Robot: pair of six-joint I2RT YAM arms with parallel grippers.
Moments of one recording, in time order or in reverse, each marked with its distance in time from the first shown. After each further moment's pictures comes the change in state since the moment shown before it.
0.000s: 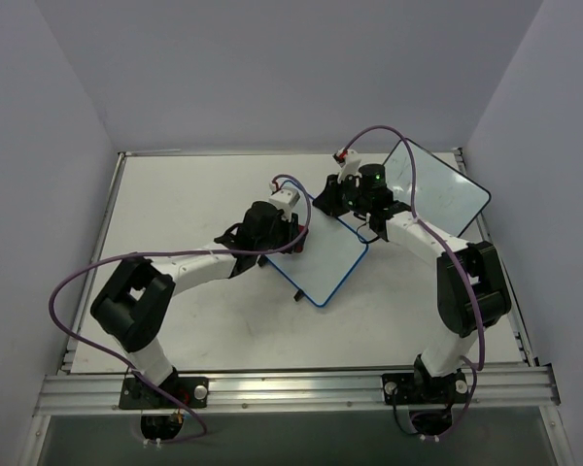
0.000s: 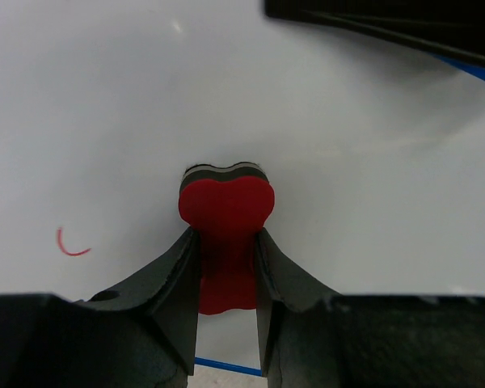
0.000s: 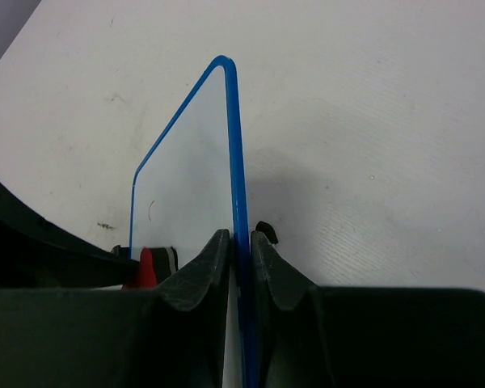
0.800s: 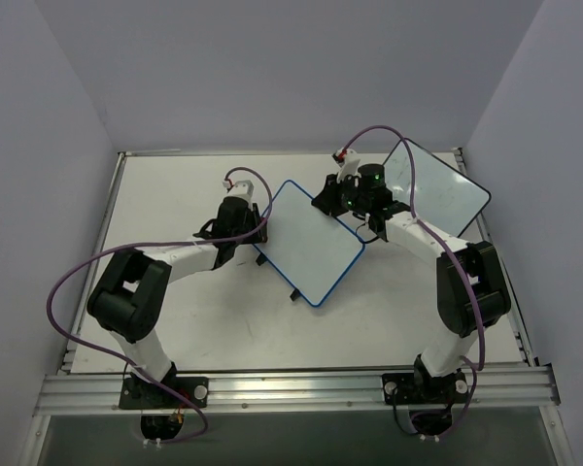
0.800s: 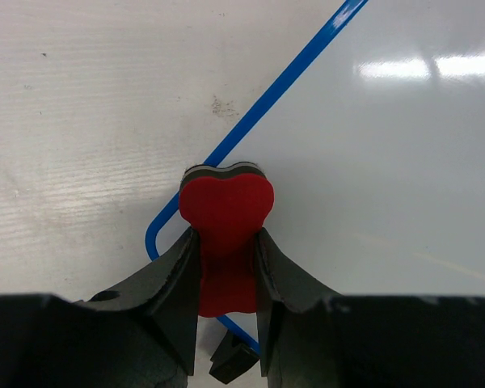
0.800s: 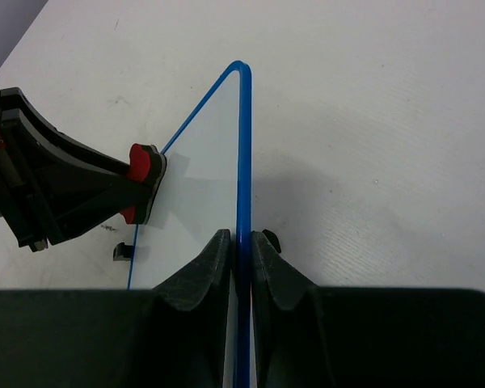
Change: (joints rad) left arm 0.201 0.032 -0.068 0.014 -0.146 -0.152; right arm 0.005 0.000 0.001 0.008 -0.001 0.000
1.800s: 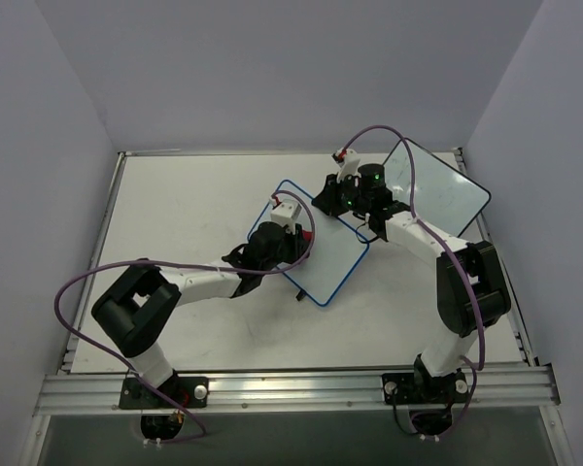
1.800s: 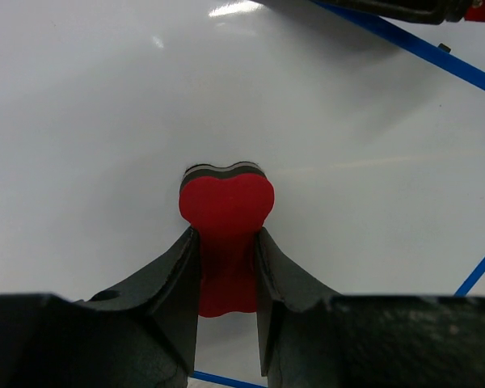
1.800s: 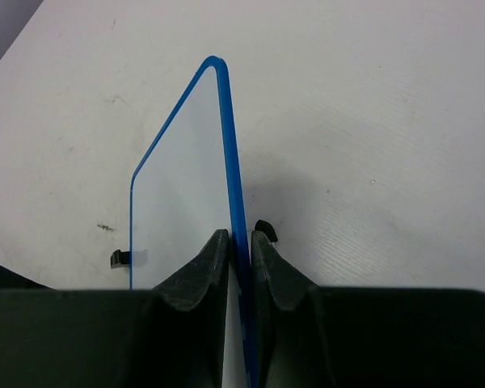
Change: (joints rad) left arm -0.306 -0.049 -0.072 0.217 -0.049 0.063; right arm 0.000 0.000 0.000 -0.001 0.005 -0.005
